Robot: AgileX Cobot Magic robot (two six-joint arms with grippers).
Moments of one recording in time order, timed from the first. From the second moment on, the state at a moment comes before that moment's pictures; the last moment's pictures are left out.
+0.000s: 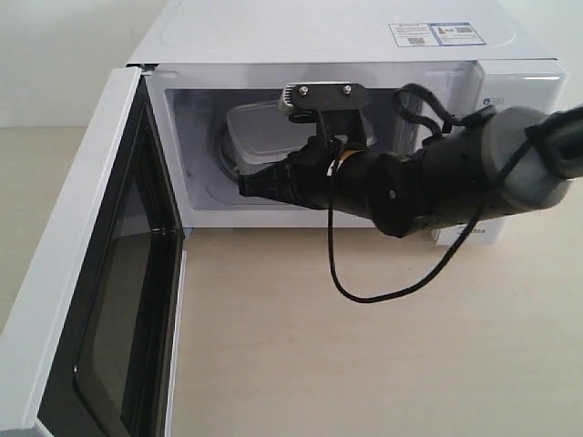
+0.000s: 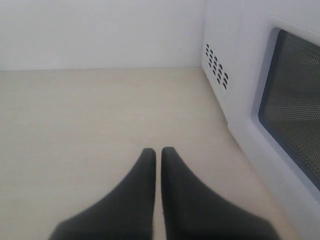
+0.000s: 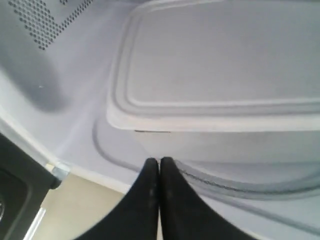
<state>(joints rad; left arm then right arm) -0.02 0.00 0.00 -0.03 0.31 0.02 0.65 1.90 -1.03 0.31 -0.31 -0.02</state>
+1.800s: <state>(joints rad) -0.02 0.00 0.00 -0.03 0.31 0.02 0.65 0.80 -0.17 1.12 -0.79 -0.95</state>
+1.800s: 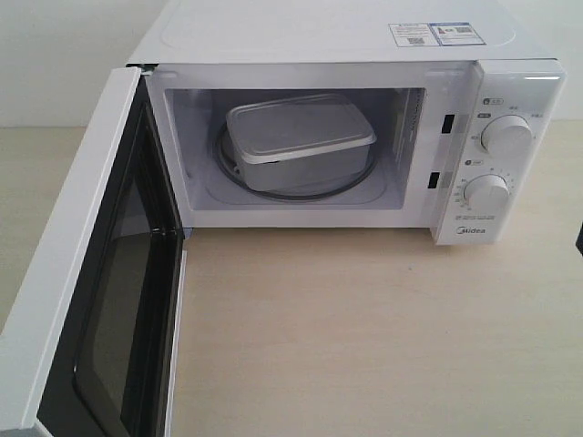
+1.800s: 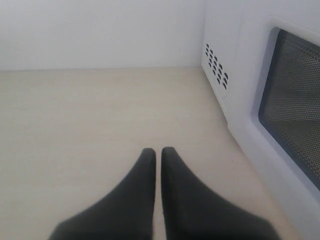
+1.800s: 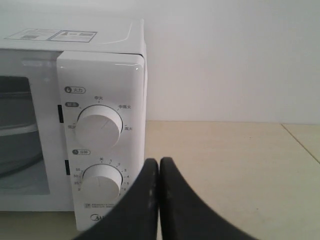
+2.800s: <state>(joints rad) -0.02 0.01 -0.43 0.14 -0.02 -0.04 0.65 0.80 -0.17 1.12 -0.79 -0.94</state>
